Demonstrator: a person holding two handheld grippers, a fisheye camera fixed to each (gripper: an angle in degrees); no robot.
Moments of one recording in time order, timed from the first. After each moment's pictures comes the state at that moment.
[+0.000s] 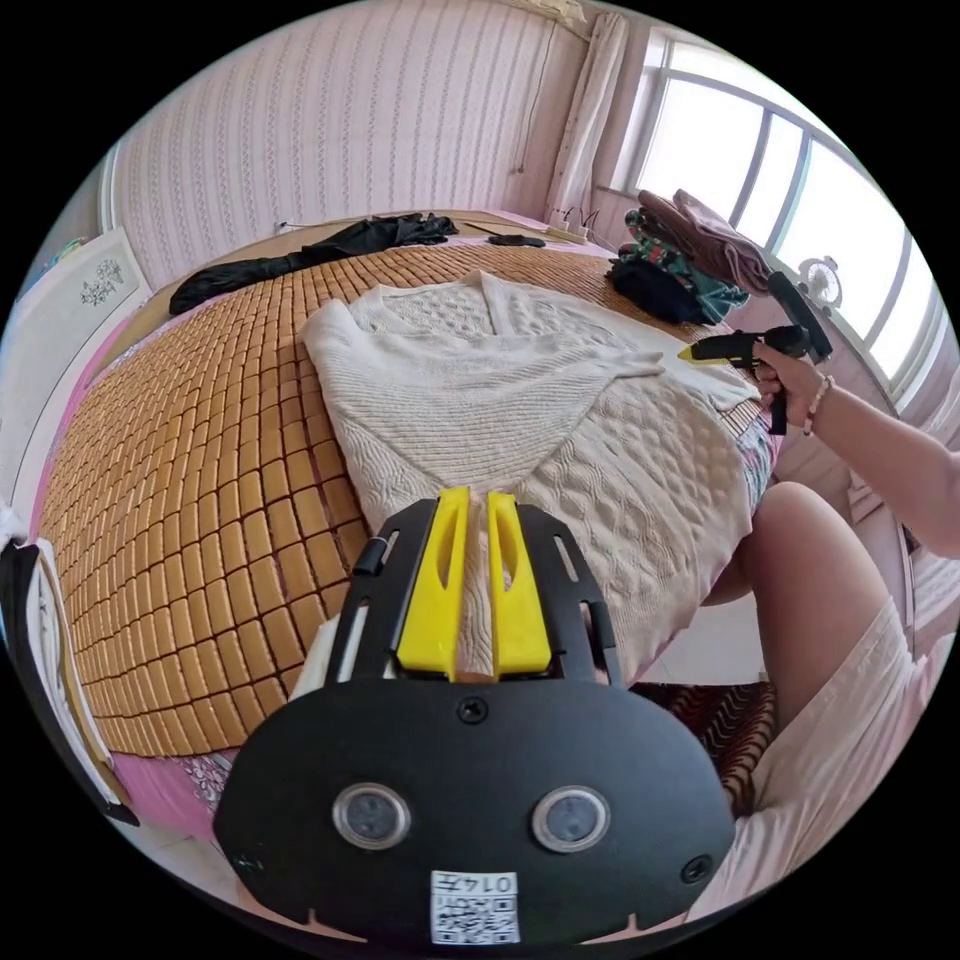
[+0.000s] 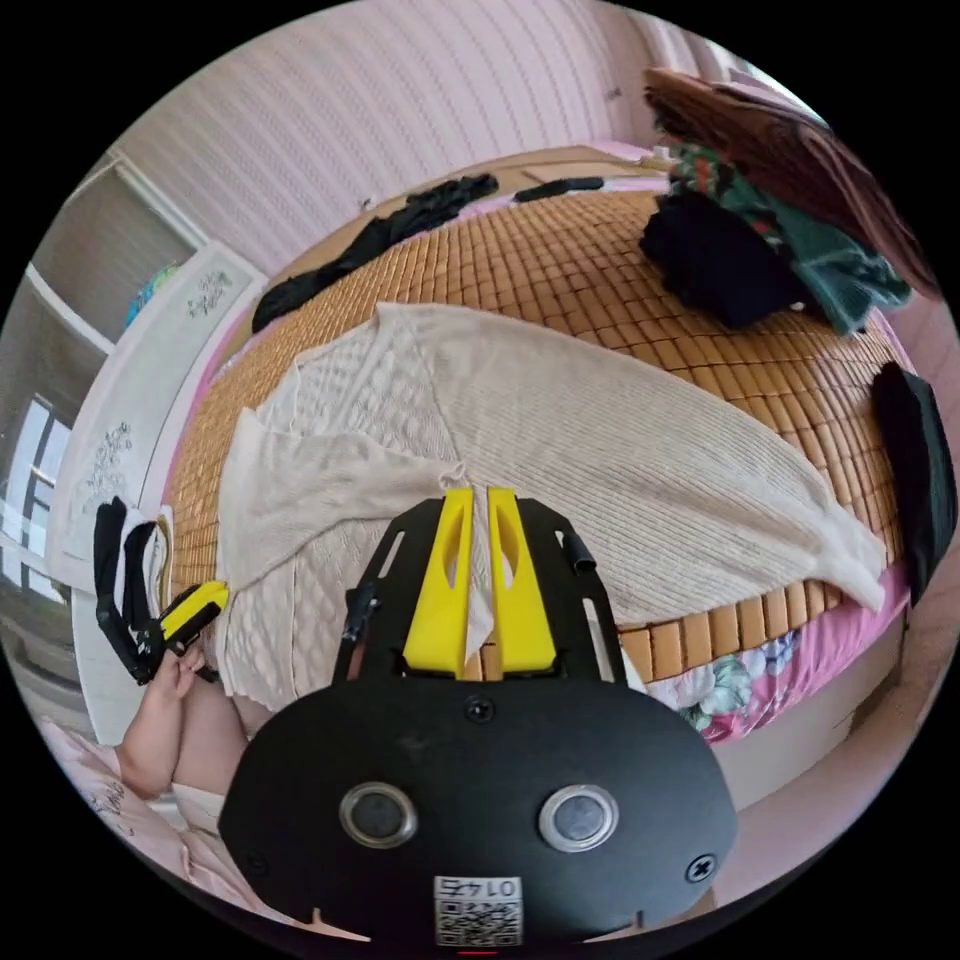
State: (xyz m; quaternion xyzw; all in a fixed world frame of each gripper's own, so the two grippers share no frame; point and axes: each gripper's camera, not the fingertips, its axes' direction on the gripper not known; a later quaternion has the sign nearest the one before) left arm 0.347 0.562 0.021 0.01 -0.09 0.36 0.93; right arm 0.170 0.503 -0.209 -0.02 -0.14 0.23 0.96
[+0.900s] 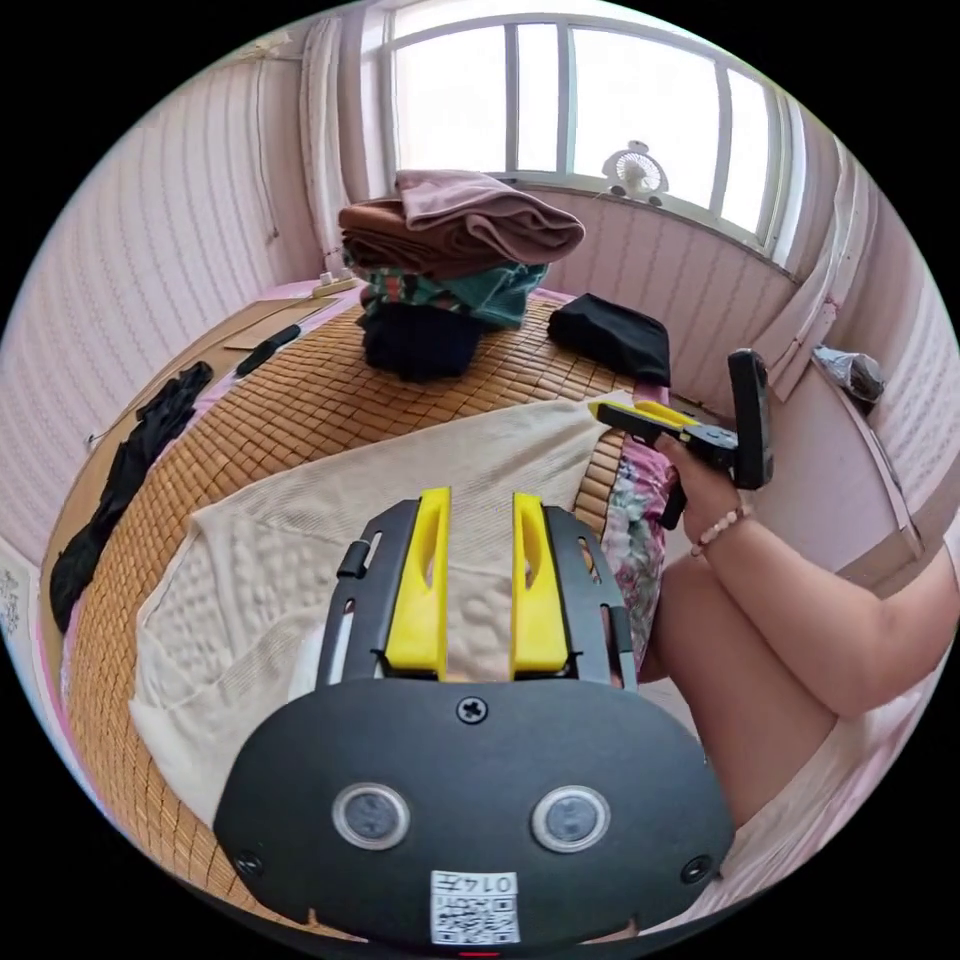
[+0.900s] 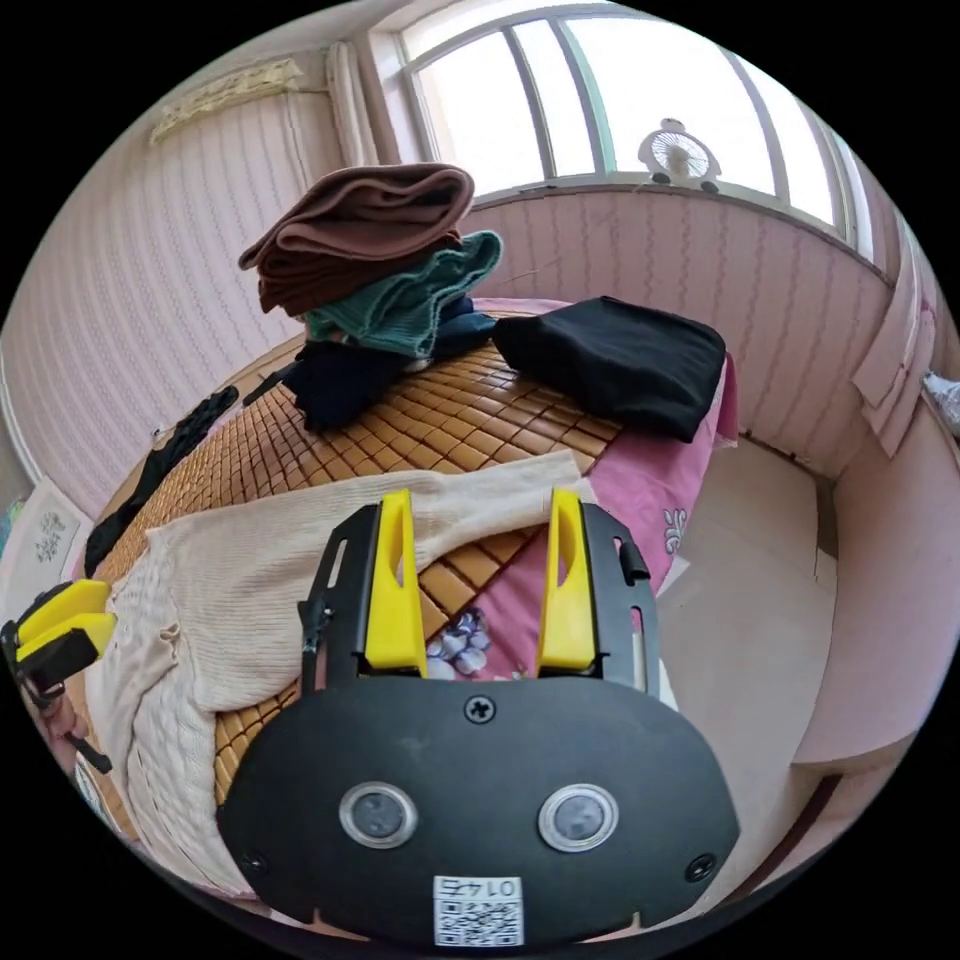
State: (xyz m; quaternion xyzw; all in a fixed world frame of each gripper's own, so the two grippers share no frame) left arm 0.703 0.676 0.327 -0.03 0.01 0.59 0.81; right arm 0.335 0.627 -0.341 0.12 0.14 0.46 0.87
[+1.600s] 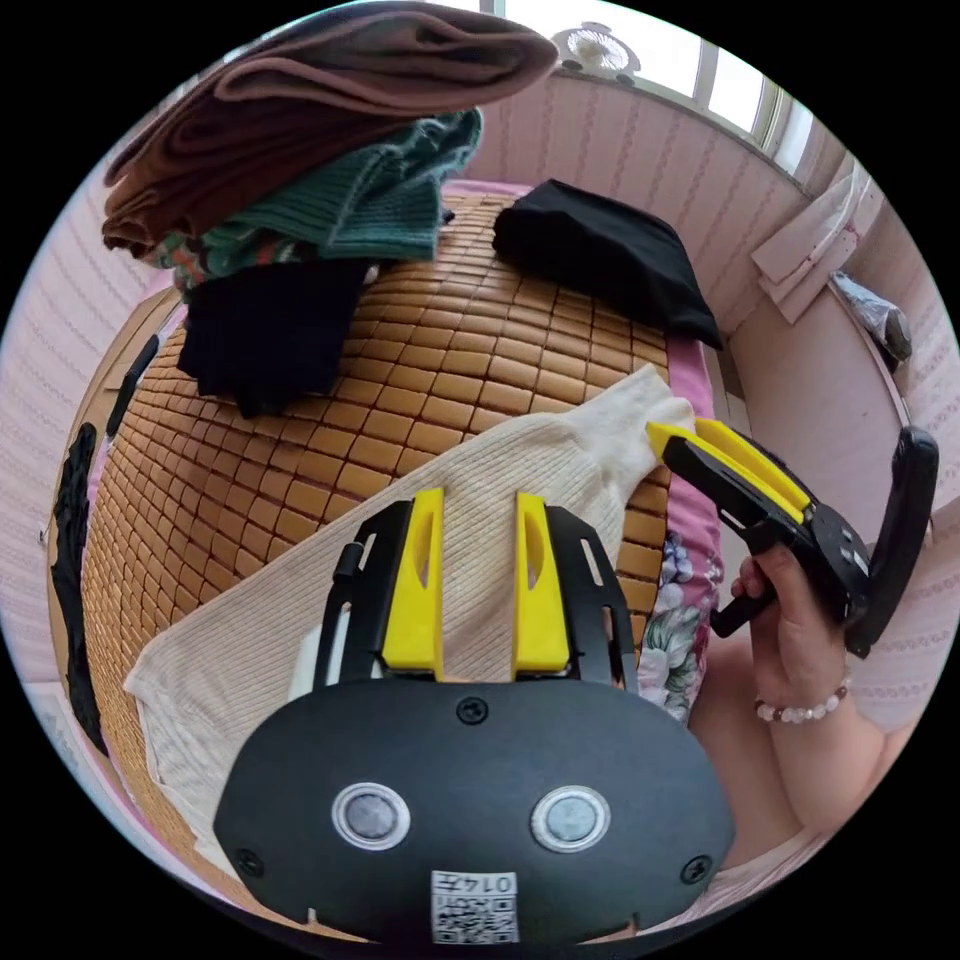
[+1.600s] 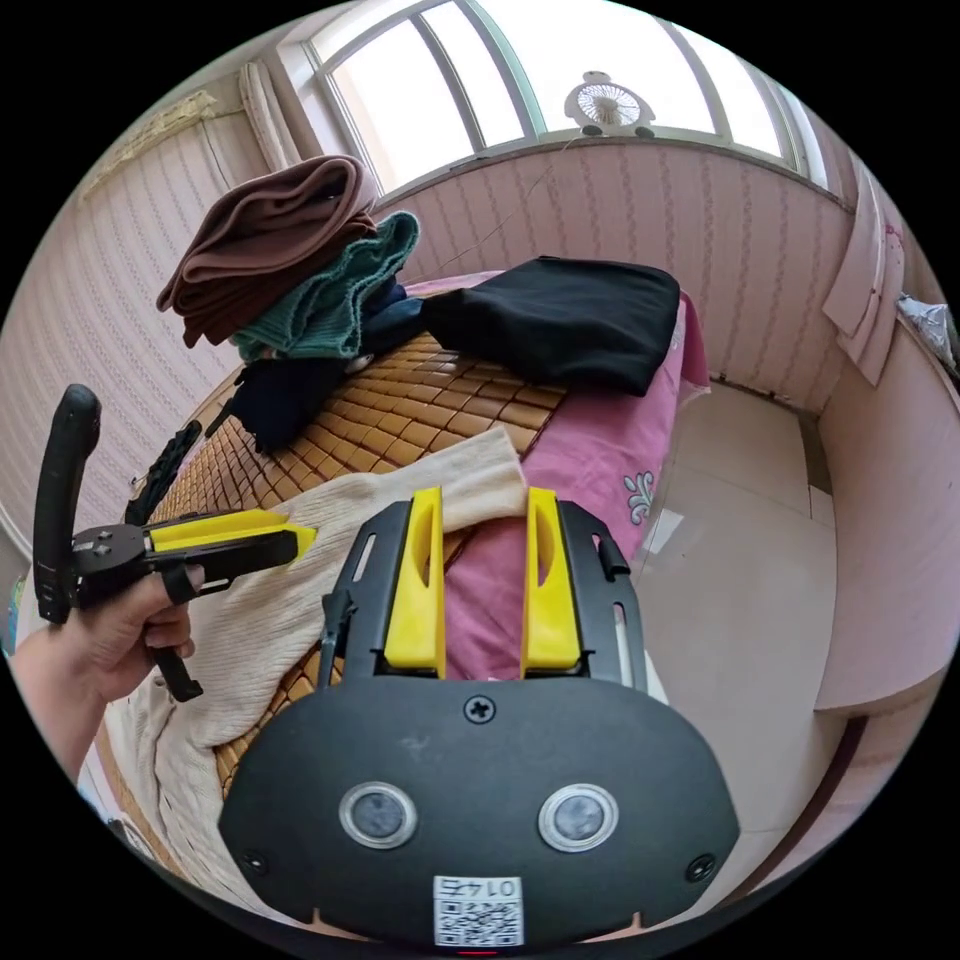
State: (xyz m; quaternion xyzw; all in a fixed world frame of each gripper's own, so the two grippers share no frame) left arm 0.855 0.733 0.627 -0.17 -0.04 0.65 0.74; right arm 0.396 0.660 -0.384 0.10 0.14 0.52 0.84
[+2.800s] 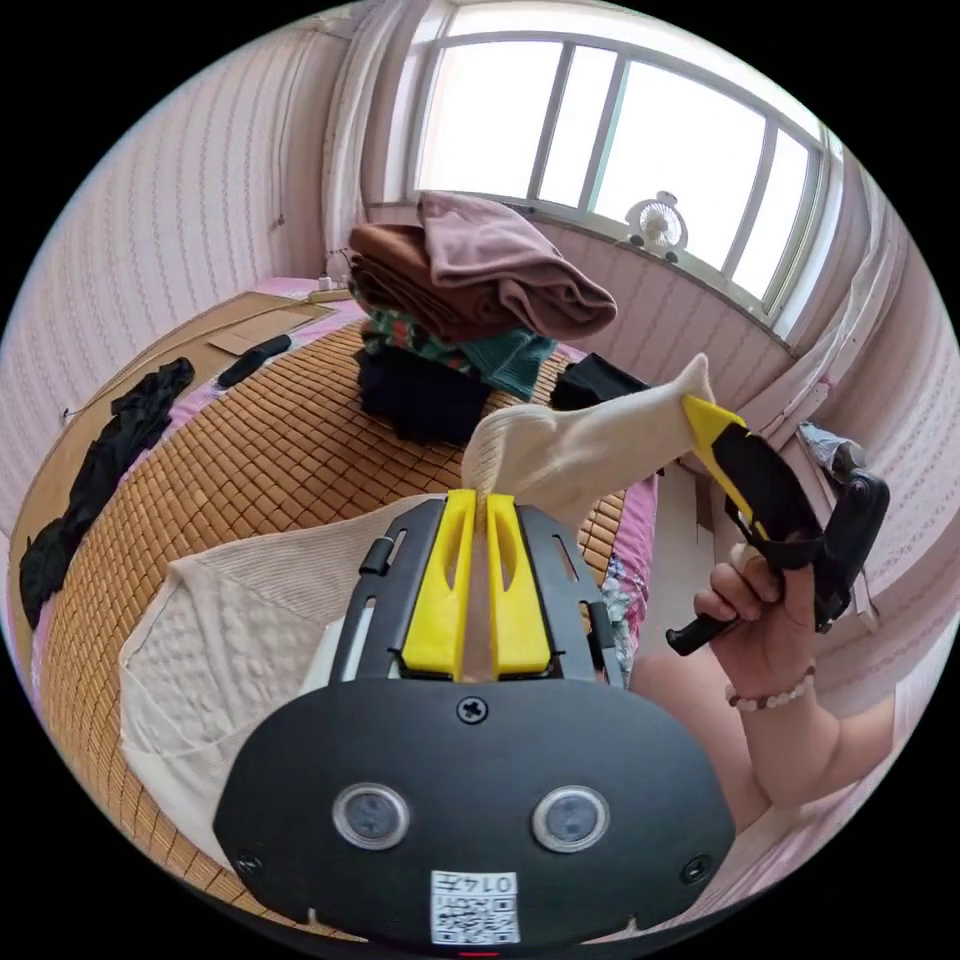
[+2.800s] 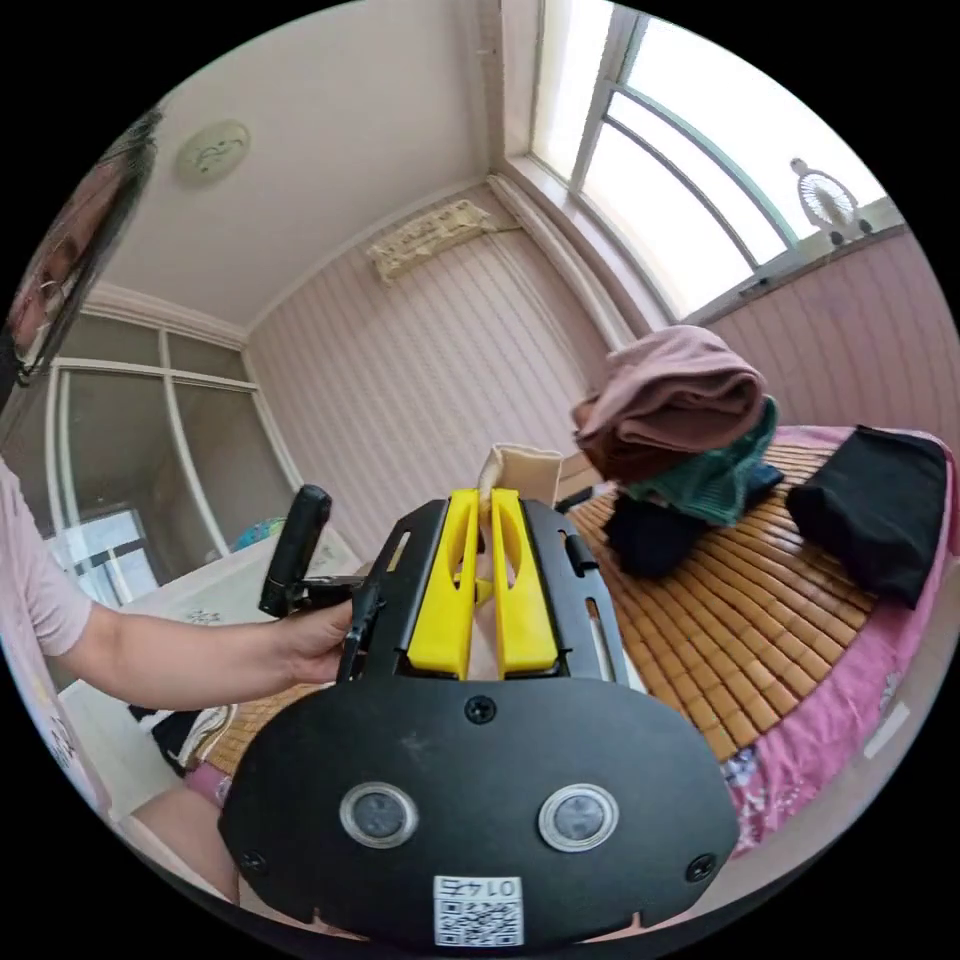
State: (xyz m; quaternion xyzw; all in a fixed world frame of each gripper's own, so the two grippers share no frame) left arm 0.703 0.515 0.347 -0.05 0.06 0.54 0.84; right arm 0.200 0.629 -0.535 0.44 -0.18 0.25 0.84
